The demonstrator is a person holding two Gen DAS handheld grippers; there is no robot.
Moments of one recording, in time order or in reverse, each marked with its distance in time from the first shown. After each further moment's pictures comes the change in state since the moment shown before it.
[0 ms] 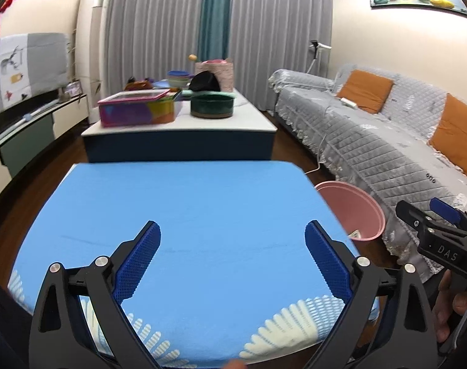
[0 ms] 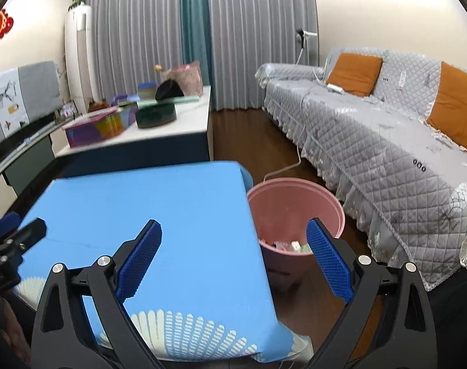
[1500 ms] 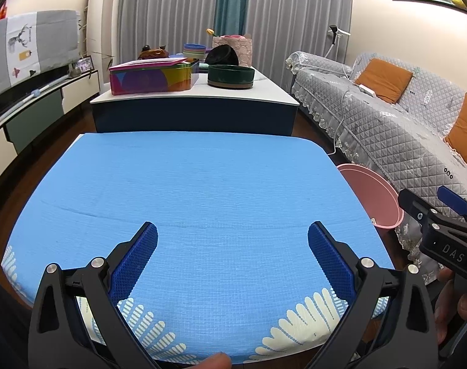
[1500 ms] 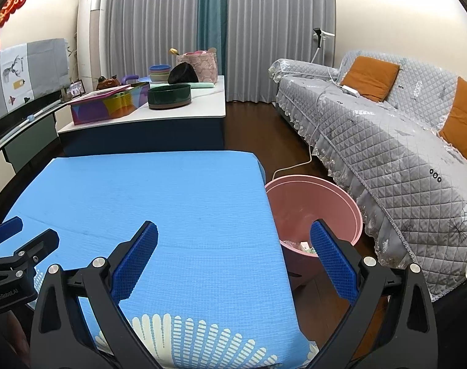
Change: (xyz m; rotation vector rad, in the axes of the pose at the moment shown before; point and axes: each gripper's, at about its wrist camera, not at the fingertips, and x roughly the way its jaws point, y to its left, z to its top) left arm 0.026 0.016 -0.022 -0.054 0.090 0.049; right arm 0.024 0.039 -0.006 -0.085 0.018 0.012
